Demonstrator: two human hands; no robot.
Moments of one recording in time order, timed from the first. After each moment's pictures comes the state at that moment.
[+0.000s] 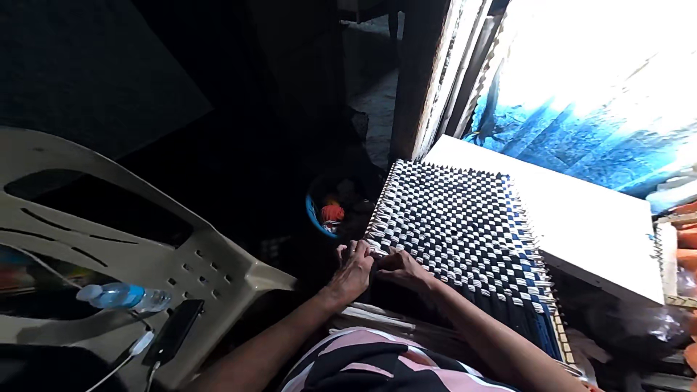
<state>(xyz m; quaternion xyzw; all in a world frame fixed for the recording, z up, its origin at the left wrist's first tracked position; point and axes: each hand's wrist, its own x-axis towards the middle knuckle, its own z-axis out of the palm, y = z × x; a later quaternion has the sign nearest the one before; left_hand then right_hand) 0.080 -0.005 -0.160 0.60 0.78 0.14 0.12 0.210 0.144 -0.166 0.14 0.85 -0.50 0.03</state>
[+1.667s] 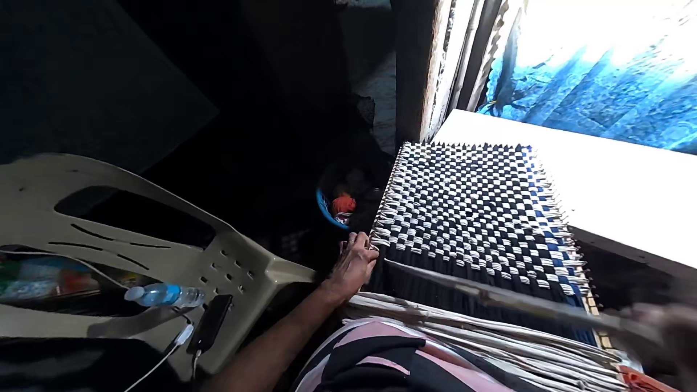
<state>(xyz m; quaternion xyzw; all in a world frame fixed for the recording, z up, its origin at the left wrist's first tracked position) 0.066 -0.016 -0.143 0.56 0.79 0.14 0.20 0.499 0.156 -0.029 0.14 0.73 -0.62 -0.25</state>
